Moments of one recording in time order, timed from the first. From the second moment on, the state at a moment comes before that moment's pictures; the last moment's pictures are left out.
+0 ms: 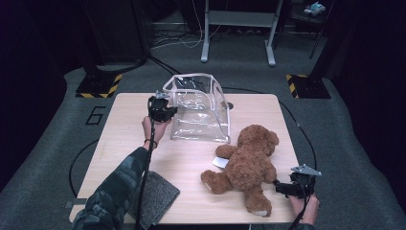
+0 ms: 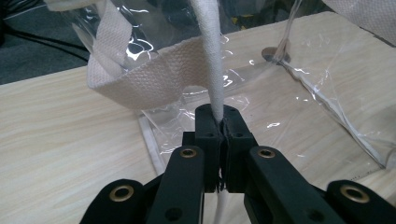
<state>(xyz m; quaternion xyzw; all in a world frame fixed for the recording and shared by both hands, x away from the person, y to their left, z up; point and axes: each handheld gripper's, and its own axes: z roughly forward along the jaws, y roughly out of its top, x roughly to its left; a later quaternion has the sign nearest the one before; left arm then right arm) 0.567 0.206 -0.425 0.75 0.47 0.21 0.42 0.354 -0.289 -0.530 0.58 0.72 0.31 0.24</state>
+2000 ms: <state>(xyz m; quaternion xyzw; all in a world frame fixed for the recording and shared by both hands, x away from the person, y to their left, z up) 0.547 0.367 -0.427 0.65 0.59 0.28 0.38 0.354 -0.288 -0.530 0.58 0.72 0.31 0.24</state>
